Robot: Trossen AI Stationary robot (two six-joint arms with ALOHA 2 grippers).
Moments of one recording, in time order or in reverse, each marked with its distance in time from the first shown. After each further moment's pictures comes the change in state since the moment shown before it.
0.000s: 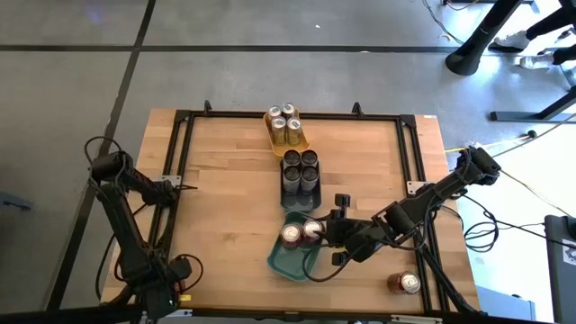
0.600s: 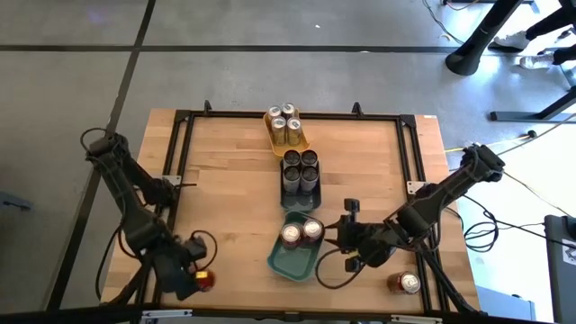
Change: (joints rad) left arm 0.226 -0.205 0.041 0.006 -0.186 0.102; right arm 0.065 -0.055 0.002 -0.101 -0.058 0.112
